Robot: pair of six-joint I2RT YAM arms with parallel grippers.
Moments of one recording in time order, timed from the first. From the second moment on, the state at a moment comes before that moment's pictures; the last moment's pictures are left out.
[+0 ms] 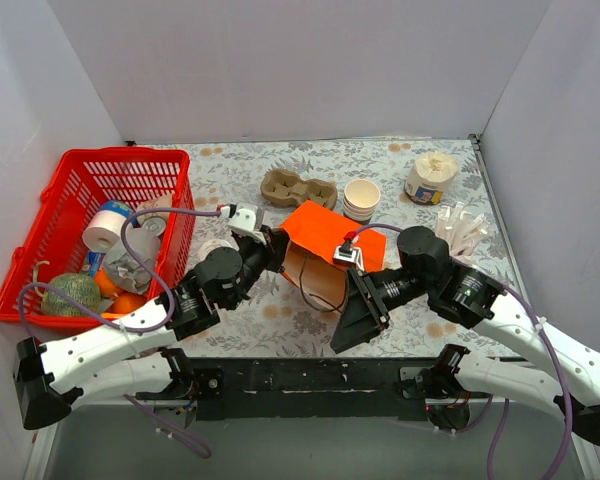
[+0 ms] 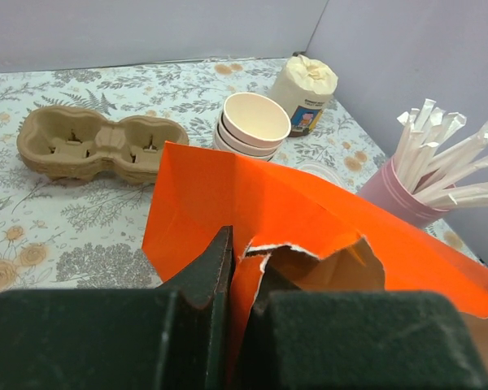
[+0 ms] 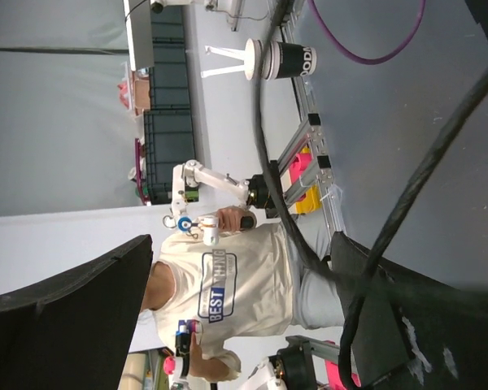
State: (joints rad) left arm -1.04 0.91 0.76 0.13 -0.52 -0.32; right arm 0.94 0.86 0.91 -0.40 -1.03 1.14
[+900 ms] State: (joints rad) left arm -1.05 0.92 0.76 -0.02 -0.62 -0.49; right arm 0.89 0.89 1.24 -0.78 -0.94 0.82
